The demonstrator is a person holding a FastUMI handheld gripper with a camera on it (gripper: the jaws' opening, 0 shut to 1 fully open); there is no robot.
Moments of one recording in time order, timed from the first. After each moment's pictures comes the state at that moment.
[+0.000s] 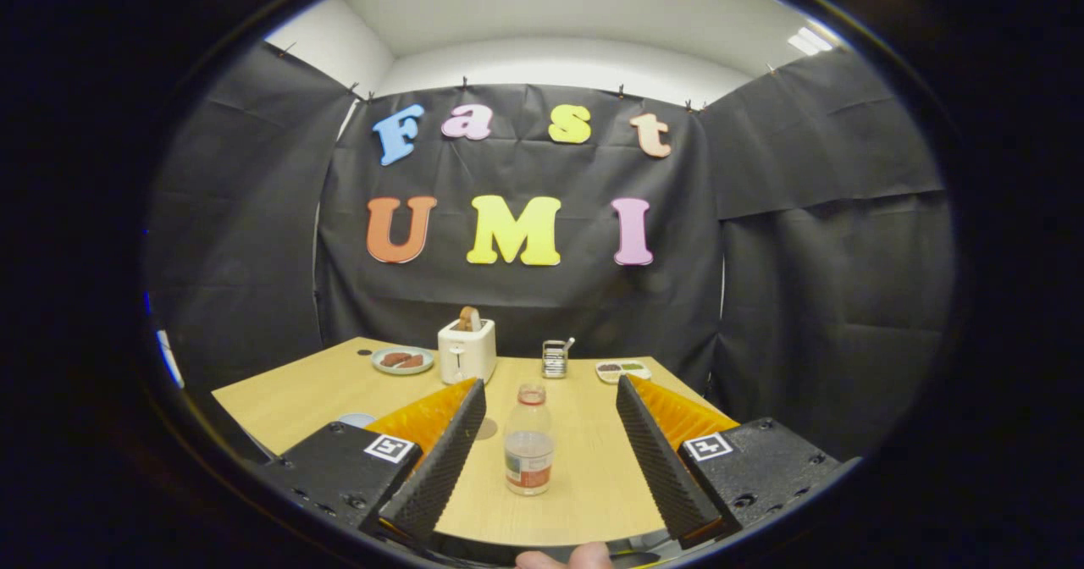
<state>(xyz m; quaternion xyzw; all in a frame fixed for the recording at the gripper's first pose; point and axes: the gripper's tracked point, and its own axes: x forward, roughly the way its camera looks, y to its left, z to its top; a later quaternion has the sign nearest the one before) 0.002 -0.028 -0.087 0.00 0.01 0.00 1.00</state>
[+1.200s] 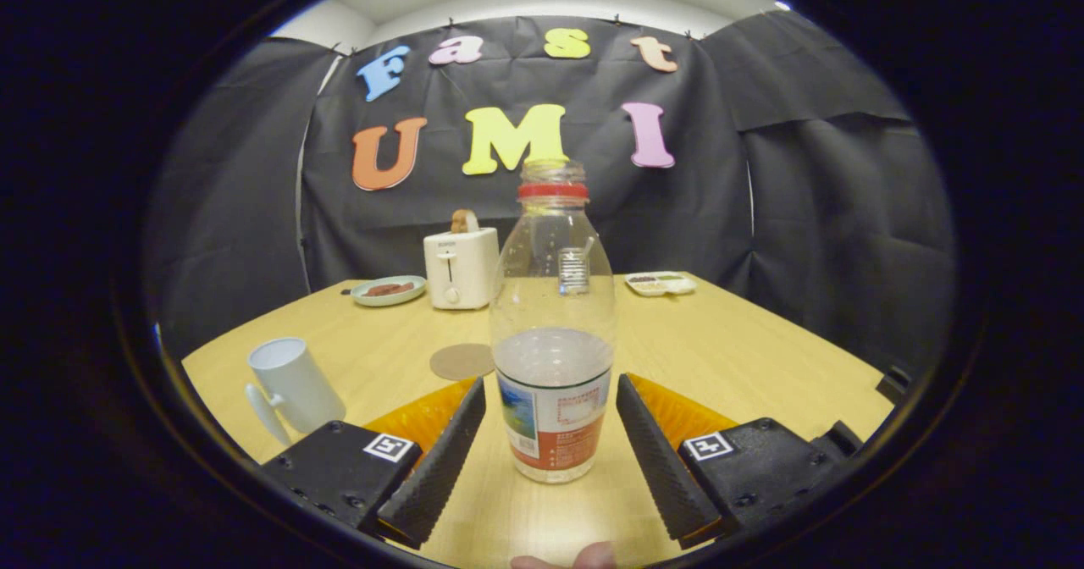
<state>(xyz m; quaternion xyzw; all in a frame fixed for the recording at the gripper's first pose) 0.128 -0.007 -0.277 0.05 0.11 0.01 0.99</state>
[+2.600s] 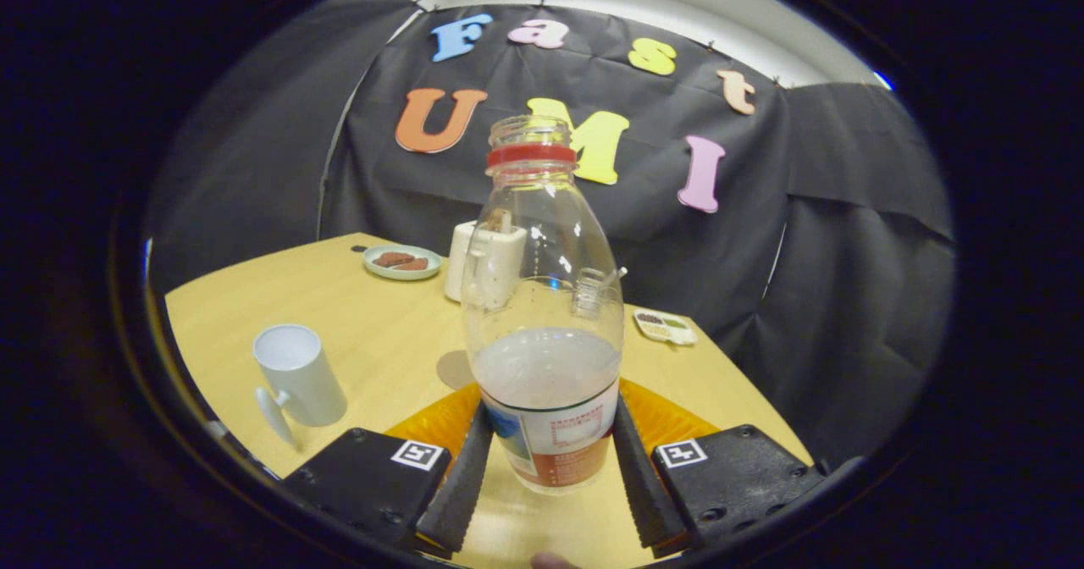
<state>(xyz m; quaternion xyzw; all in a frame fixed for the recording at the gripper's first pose) 0.133 0.032 -0.210 -0.15 0.13 0.02 0.98</state>
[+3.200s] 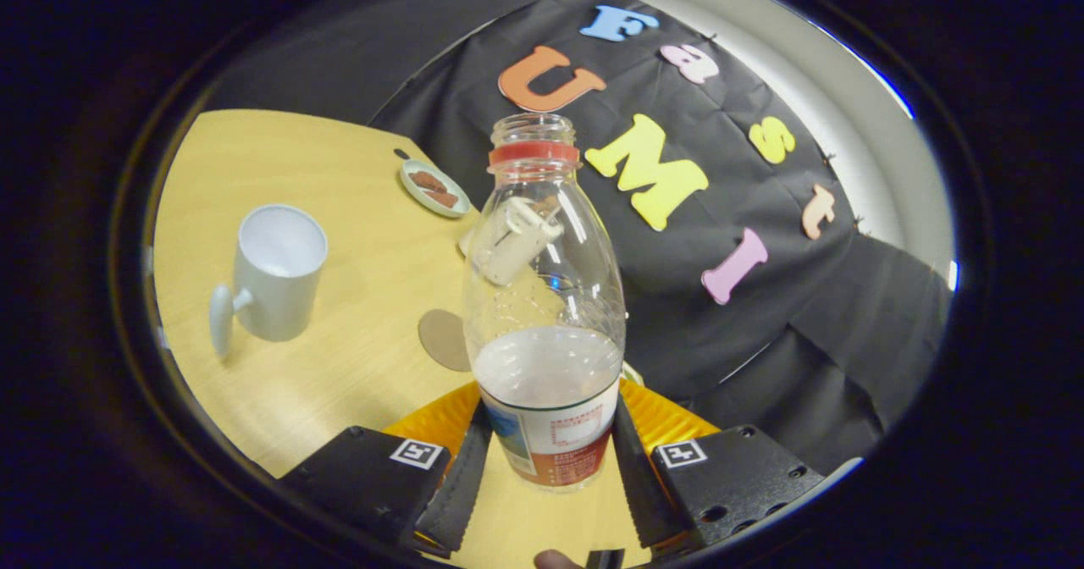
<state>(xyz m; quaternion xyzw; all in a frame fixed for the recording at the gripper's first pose) 0.146 0.057 -0.209 -0.42 0.13 0.02 0.90</state>
